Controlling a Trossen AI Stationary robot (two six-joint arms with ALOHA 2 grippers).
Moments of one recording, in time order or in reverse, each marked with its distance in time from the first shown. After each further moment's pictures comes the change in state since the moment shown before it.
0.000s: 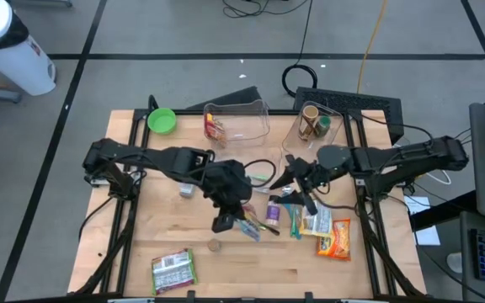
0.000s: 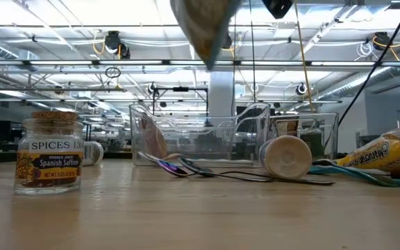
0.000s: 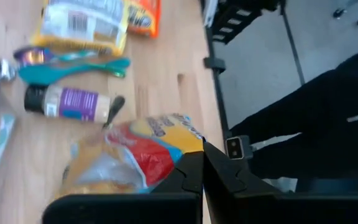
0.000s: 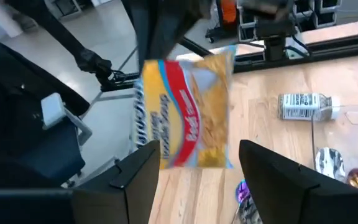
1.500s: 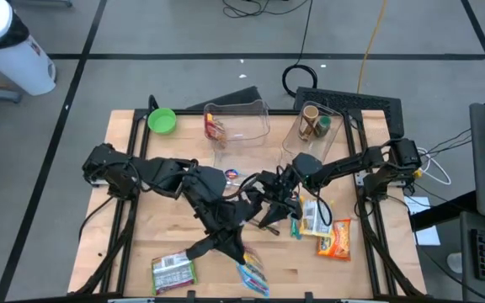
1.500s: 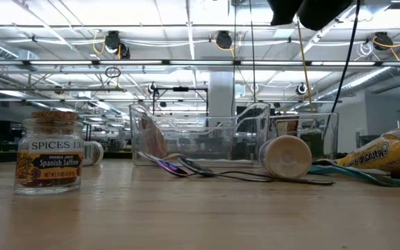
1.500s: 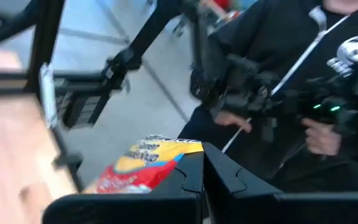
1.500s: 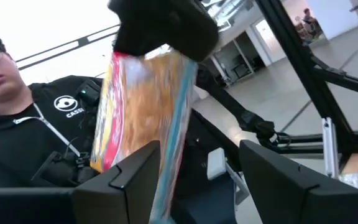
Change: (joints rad) left arm -0.146 0.034 0.157 0.422 0.284 -0.124; right arm -0.030 0.523 0.000 1.198 -0.570 0.555
